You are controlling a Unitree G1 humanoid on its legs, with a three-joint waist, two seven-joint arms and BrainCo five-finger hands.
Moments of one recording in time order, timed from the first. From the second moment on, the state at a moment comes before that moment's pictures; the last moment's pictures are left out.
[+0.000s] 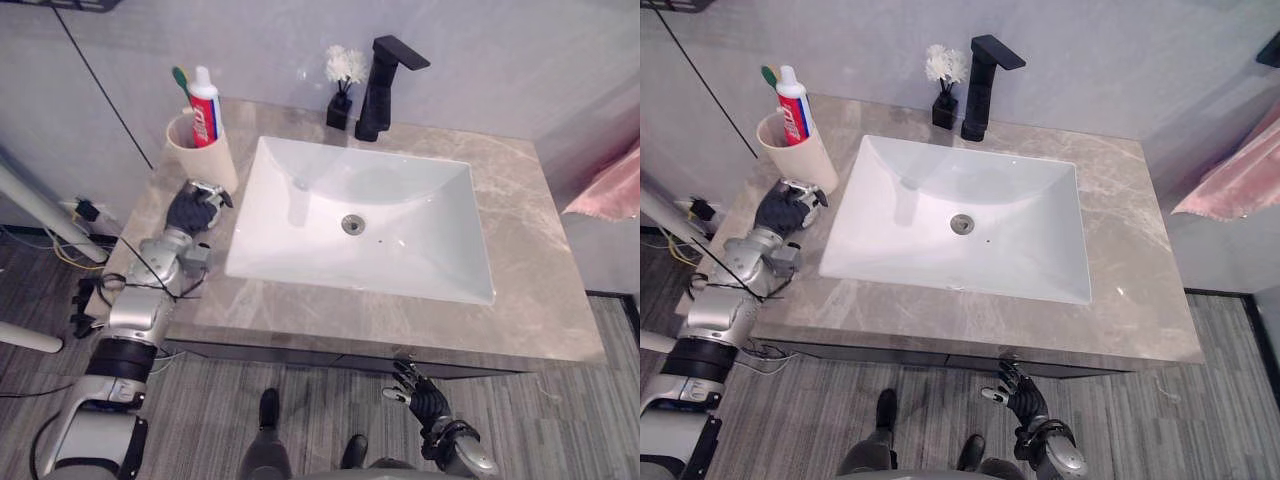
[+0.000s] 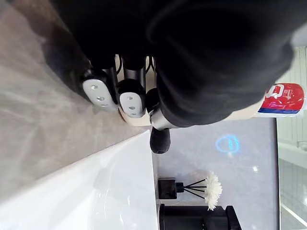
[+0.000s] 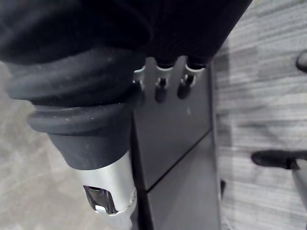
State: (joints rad) left arm -0.49 0.66 -0.09 0.33 -0.46 -0.02 -0.04; right arm 0.34 -0.05 0.05 0.25 0.30 0.05 0.21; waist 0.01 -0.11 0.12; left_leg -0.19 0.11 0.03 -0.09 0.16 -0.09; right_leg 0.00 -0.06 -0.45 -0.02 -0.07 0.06
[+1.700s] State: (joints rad) left arm 0.35 0.13 0.11 -0.25 -0.65 -0.09 -0.08; right arm 0.25 -0.04 -0.16 0.42 0.37 0.02 0.08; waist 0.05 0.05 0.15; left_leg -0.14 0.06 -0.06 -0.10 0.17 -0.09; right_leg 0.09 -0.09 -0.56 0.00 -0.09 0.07
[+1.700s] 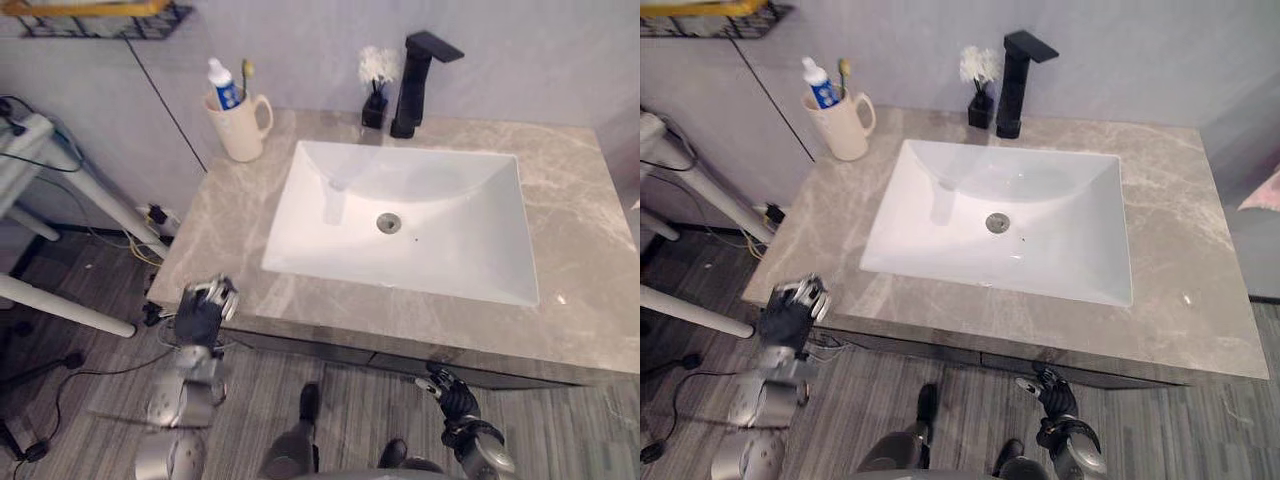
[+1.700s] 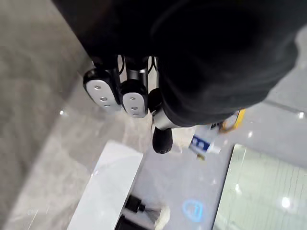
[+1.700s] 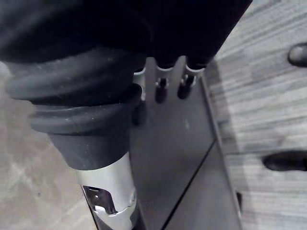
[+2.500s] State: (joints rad) left arm 0.44 -0.05 0.09 0.44 -0.43 -0.08 -0.10; right arm 0.37 0.05 -0.08 0.43 0.26 -0.06 0.11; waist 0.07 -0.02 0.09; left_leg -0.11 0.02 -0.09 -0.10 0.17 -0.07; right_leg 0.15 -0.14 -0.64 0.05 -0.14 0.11
